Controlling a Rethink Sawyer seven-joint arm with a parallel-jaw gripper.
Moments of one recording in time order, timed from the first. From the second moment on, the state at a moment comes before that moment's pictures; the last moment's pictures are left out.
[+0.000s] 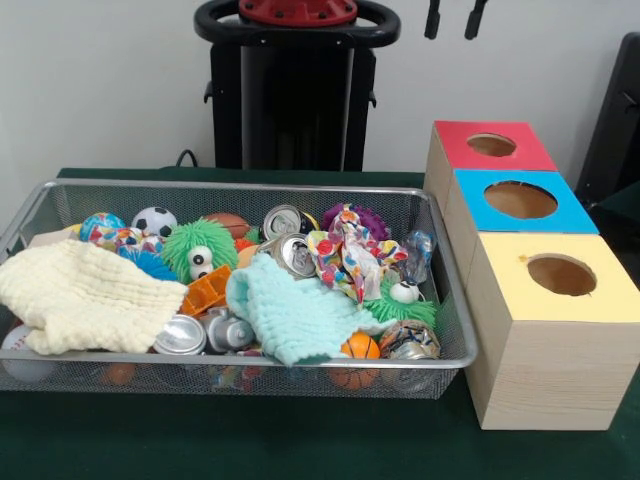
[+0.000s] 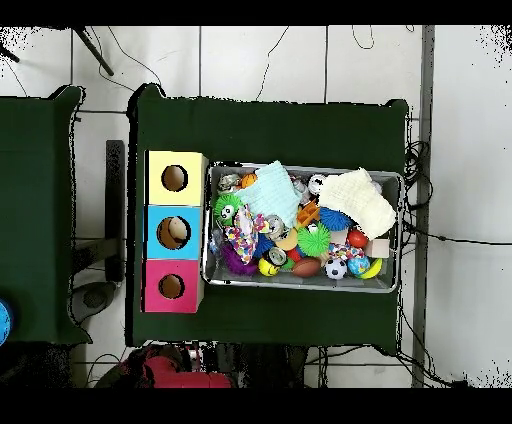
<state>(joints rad) 0.17 -1.15 -0.14 2.30 0.05 0.53 1.58</state>
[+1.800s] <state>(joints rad) 0.11 -0.89 -0.14 1.84 0.10 0.55 1.58</state>
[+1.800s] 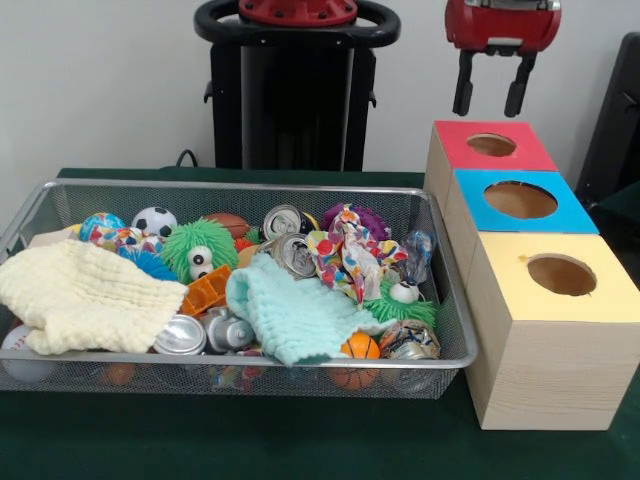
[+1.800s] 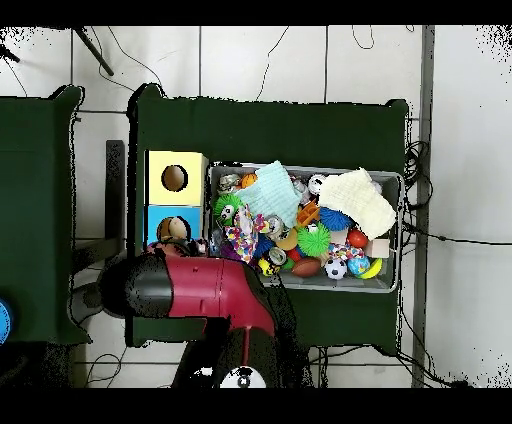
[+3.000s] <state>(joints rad) 0.08 -0.77 -0.14 1.65 0.10 0.57 1.58</state>
